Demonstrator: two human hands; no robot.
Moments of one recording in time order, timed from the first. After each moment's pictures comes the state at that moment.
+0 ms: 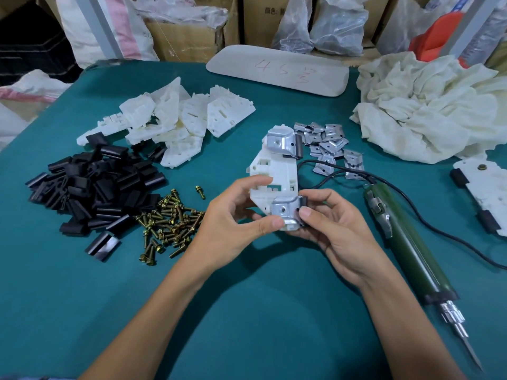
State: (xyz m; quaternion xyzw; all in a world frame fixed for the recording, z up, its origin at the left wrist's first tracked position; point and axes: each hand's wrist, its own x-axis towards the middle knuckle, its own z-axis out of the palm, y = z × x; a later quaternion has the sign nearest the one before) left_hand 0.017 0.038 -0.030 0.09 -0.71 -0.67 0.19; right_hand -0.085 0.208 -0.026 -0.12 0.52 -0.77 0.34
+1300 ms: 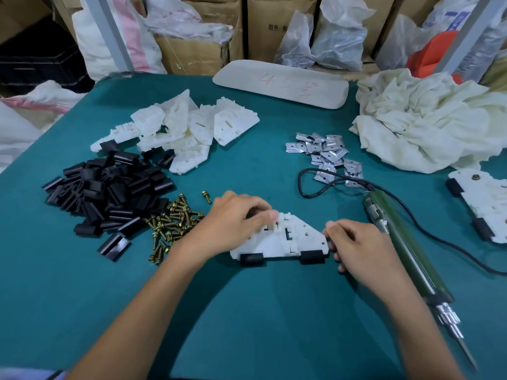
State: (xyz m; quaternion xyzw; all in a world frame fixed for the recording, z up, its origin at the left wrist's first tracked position) left_hand 0.005 0.007 -0.023 0.10 -0.91 -0.39 0.01; right_hand -0.085 0.246 -0.024 -0.17 0.89 -0.39 0.17
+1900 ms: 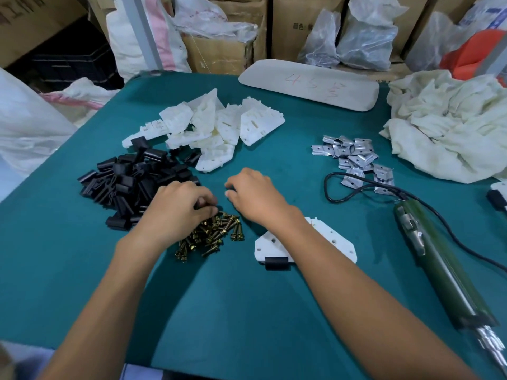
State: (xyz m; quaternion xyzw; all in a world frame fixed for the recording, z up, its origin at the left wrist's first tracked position) left_hand 0.066 -0.078 -0.008 0.24 -0.95 -0.18 0.07; right_hand -0.077 0.026 -0.020 -0.49 0.84 -0.15 0.14
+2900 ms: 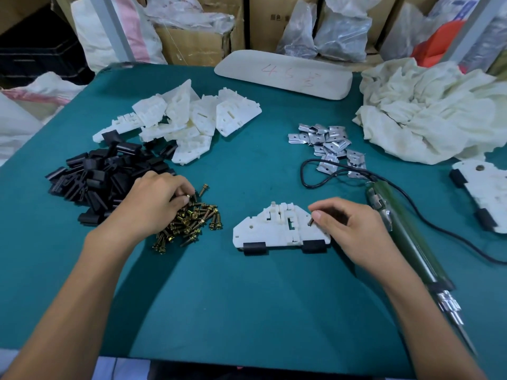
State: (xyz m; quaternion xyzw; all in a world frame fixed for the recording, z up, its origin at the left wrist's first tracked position) left_hand 0.068 -0.080 -0.011 0.23 -0.96 -0.18 0.04; right_hand -0.099 0.236 -0.035 -0.32 0.82 -0.47 0.12
